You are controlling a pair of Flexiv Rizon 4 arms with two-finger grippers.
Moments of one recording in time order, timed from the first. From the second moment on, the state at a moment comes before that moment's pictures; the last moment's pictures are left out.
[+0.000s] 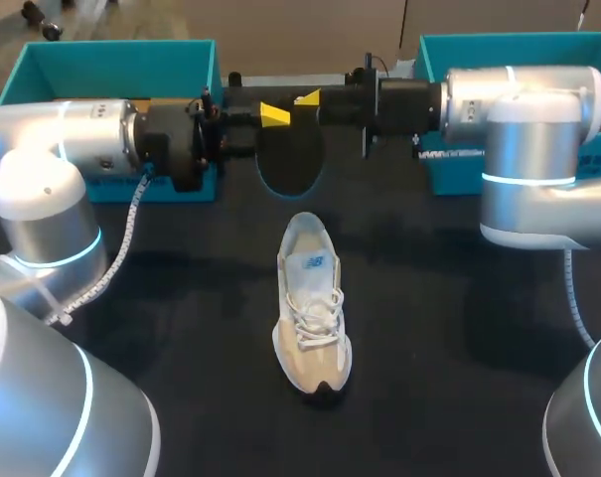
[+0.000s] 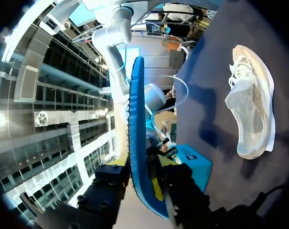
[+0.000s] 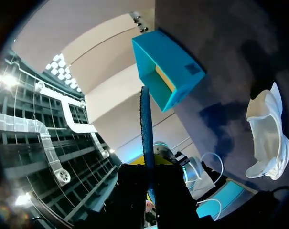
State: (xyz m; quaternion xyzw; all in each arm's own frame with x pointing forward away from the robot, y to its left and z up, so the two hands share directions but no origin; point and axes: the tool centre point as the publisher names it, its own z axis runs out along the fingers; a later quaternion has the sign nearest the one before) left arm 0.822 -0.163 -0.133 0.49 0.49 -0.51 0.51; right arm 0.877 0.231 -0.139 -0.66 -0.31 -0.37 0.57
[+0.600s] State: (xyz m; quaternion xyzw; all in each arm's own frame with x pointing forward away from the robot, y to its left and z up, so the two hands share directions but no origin) left arm 0.814 -0.167 -0.128 0.49 0.48 -0.53 0.50; right arm 0.877 0.226 -0.141 -0.64 -0.34 -0.42 0.54
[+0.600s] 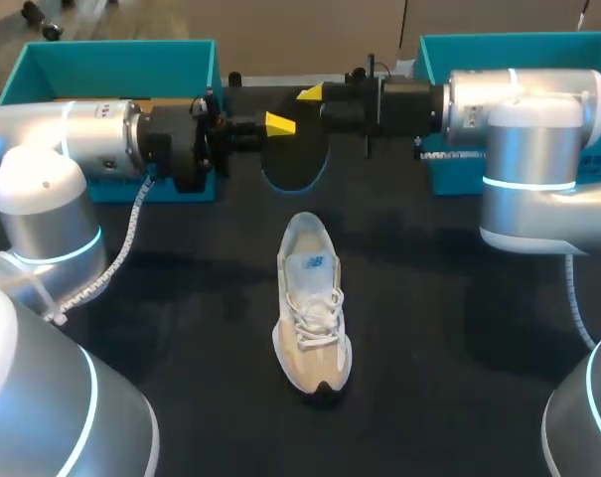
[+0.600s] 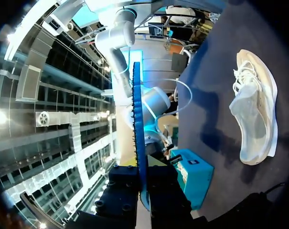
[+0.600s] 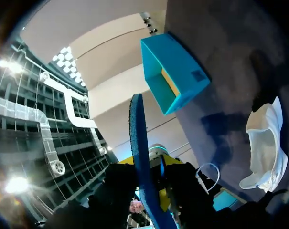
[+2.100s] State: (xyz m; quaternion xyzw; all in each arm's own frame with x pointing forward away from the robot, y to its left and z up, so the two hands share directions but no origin) left arm 0.810 -0.160 -0.124 0.49 0.49 -0.54 0.49; right arm 0.818 0.123 -0.148 -0.56 -0.44 -0.49 0.50
